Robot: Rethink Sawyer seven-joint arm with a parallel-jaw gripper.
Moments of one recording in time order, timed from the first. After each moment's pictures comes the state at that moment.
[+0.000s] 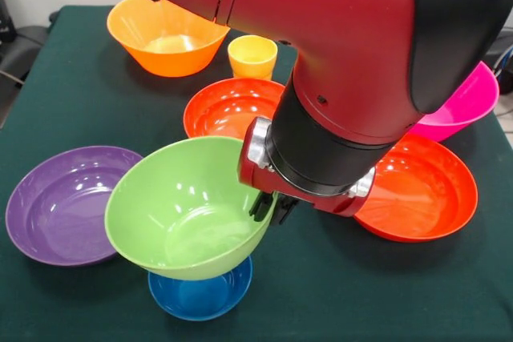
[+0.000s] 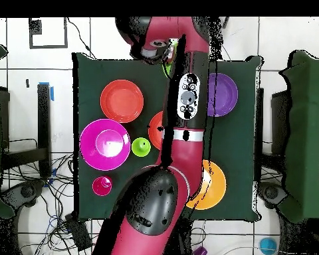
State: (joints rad) arm -0.34 -0.14 1.18 0.28 -1.42 1.76 1.83
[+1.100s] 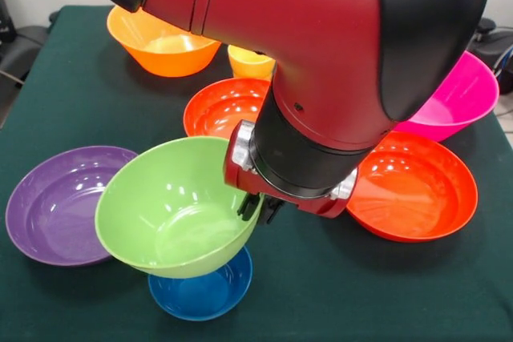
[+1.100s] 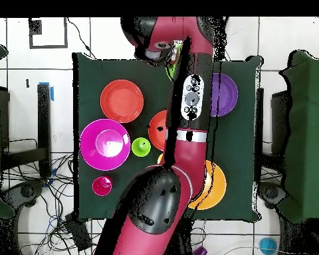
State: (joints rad) arm -0.35 -0.14 1.16 0.28 -1.40 1.76 1.83
